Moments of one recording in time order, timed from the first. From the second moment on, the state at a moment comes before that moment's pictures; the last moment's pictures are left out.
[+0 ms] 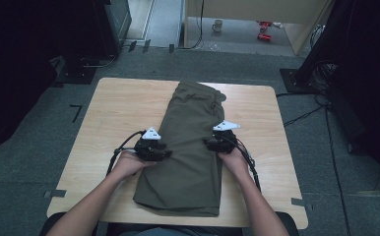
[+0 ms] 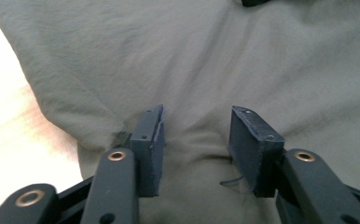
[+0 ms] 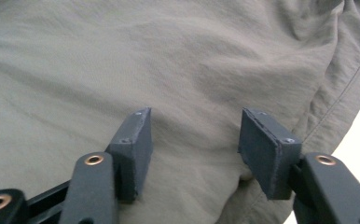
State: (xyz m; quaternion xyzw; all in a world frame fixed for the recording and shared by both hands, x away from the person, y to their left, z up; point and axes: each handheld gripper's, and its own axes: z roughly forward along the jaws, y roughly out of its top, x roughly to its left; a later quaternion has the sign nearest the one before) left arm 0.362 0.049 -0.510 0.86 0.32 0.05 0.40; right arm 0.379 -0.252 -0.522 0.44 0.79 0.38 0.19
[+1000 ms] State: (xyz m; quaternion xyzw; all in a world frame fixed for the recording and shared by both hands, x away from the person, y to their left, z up) left arm 0.305 0.057 -0.510 0.87 0.29 0.07 0.38; right arm 0.346 -0.229 -0.522 0.41 0.81 0.38 0.17
